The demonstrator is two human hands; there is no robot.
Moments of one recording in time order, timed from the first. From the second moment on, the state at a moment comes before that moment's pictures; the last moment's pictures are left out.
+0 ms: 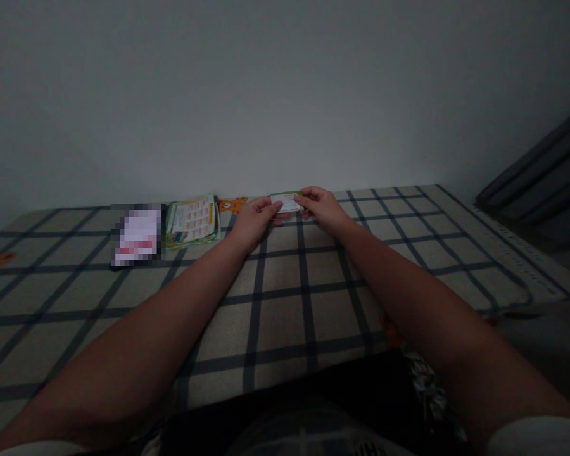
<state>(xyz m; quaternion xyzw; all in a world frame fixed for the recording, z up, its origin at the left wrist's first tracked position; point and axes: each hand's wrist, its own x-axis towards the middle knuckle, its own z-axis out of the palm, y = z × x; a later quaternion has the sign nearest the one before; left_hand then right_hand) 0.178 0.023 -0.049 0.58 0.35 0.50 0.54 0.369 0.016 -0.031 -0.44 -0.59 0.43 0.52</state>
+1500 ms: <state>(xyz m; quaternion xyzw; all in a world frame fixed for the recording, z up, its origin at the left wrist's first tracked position) 0.178 0.024 -0.052 0.58 0.34 0.49 0.56 0.359 0.011 -0.027 -0.44 -0.55 0.51 0.50</state>
